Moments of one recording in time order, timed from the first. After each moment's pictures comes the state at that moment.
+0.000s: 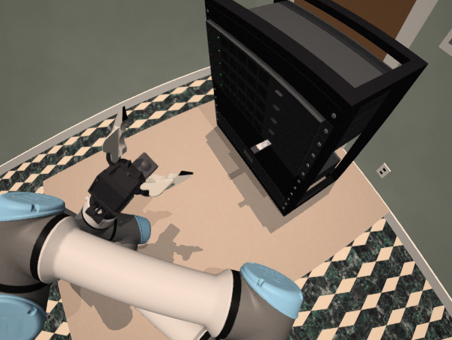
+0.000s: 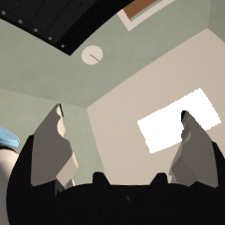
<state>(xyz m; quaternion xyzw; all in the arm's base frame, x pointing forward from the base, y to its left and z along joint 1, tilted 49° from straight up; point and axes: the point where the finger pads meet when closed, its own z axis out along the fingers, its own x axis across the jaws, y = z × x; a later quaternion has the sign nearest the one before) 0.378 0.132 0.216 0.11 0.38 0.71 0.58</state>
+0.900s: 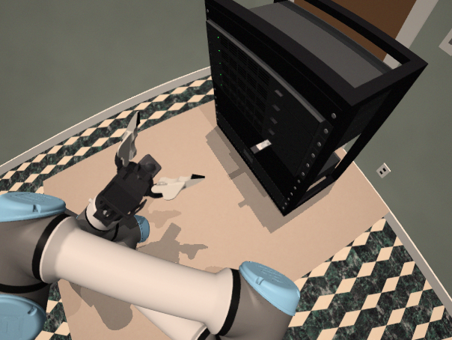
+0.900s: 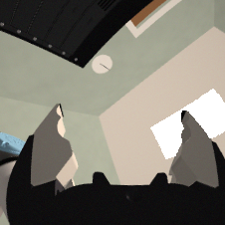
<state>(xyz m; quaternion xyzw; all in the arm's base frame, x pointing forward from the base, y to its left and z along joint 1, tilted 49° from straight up) 0.397 0.112 0.213 0.17 0.38 0.72 0.55</state>
